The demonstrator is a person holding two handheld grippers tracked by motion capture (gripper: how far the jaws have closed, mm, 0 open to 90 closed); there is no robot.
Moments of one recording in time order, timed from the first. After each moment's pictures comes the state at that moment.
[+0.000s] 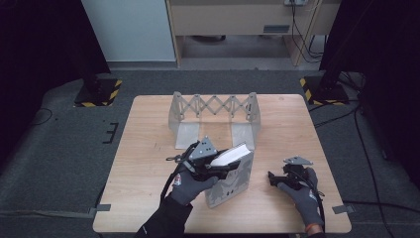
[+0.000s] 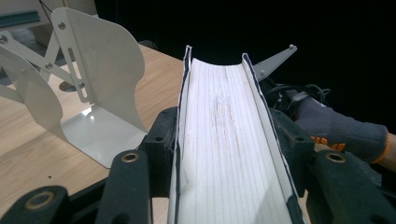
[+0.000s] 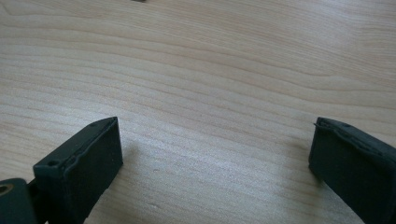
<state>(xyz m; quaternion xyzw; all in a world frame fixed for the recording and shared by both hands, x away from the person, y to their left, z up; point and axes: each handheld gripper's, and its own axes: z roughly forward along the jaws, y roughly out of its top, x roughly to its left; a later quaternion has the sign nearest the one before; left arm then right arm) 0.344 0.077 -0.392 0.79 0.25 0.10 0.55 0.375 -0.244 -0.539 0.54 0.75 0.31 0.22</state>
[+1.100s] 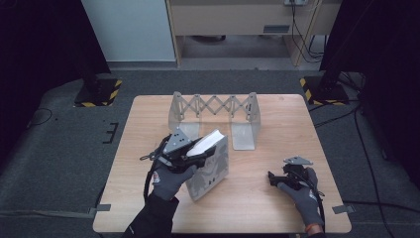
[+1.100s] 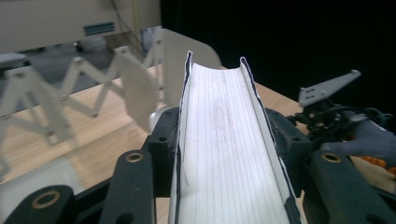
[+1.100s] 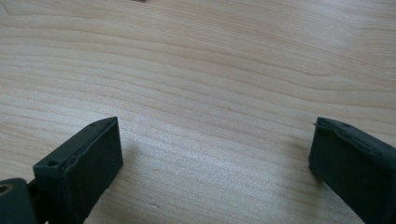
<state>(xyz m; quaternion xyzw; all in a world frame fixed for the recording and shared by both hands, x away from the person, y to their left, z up) 0.346 0.135 -0.368 0.76 0.33 0.17 0.54 0.375 -0.244 -0.539 0.54 0.75 0.31 0.22</state>
